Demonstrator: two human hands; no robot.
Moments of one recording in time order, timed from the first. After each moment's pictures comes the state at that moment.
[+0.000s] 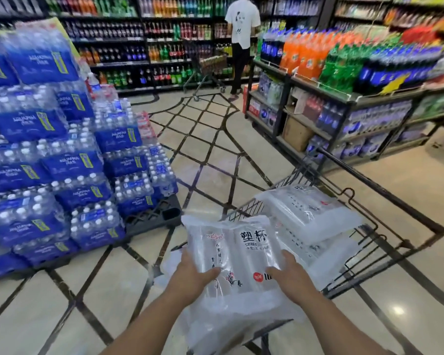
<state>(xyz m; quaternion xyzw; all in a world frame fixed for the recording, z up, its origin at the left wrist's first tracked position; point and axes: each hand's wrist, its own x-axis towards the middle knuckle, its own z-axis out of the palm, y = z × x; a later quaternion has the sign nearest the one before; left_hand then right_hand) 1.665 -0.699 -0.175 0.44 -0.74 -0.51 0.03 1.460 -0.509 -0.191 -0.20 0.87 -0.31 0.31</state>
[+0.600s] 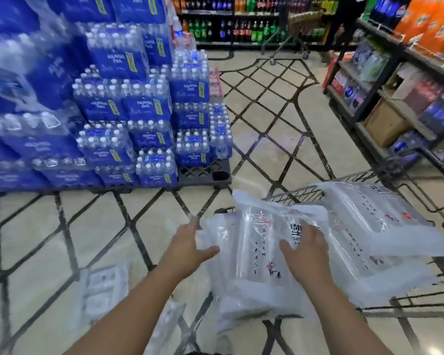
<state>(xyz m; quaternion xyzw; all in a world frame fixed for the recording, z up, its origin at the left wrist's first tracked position) 1.752 -0.712 -0.182 0.54 -0.75 -0.39 0.07 1.500 -0.581 -0.179 -0.35 0.89 -0.22 0.18</state>
